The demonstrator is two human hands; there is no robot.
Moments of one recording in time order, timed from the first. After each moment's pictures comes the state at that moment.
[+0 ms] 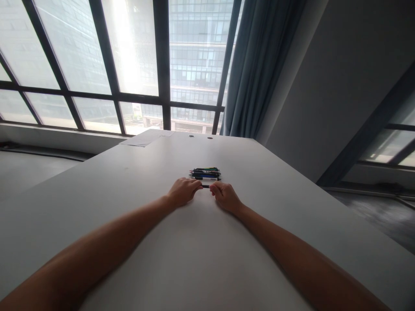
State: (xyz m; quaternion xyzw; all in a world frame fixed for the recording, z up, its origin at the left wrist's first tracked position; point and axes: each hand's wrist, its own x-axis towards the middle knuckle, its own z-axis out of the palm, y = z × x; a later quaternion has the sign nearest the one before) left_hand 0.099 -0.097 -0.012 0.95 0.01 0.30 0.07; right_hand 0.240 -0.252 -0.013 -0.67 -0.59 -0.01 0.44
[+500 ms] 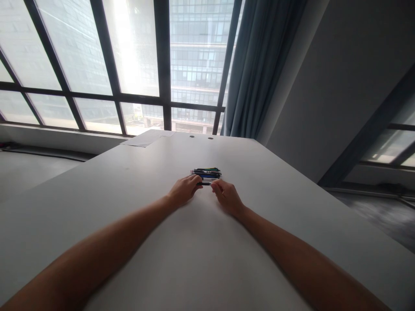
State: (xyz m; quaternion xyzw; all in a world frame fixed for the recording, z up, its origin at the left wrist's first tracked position) left_hand 0.101 -0.095 -0.011 0.94 0.02 0.33 0.08; right_hand 0.234 -0.257 -0.008 -0.69 -0.58 -0.05 0.43
